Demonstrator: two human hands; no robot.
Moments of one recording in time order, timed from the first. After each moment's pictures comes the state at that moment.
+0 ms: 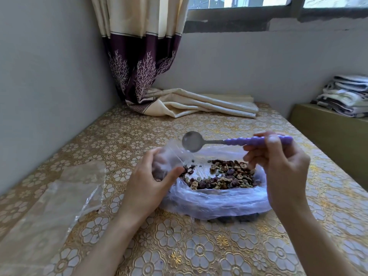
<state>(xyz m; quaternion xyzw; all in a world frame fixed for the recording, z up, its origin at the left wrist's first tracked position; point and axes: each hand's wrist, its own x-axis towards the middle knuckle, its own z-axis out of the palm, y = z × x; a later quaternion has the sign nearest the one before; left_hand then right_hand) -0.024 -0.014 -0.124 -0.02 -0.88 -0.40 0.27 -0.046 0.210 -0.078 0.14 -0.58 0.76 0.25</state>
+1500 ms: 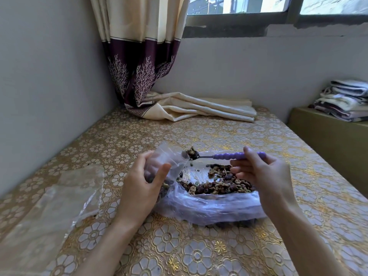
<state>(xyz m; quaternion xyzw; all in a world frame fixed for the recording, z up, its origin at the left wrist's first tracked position) -0.018 -0.010 -0.115 -0.02 -0.83 -0.47 0.30 -0.049 0.209 -0.080 0.04 -0.62 0.77 0.10</state>
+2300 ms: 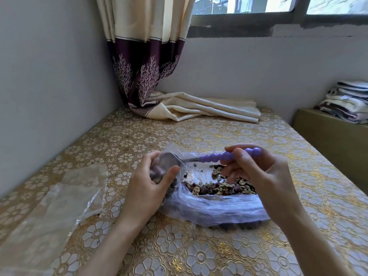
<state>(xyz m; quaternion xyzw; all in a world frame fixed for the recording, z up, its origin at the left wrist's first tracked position) -0.022 -0.014 -0.122 -0.01 -0.84 -0.45 0.30 -0.033 0.197 -0.068 0.23 -0.64 0.73 0.10</state>
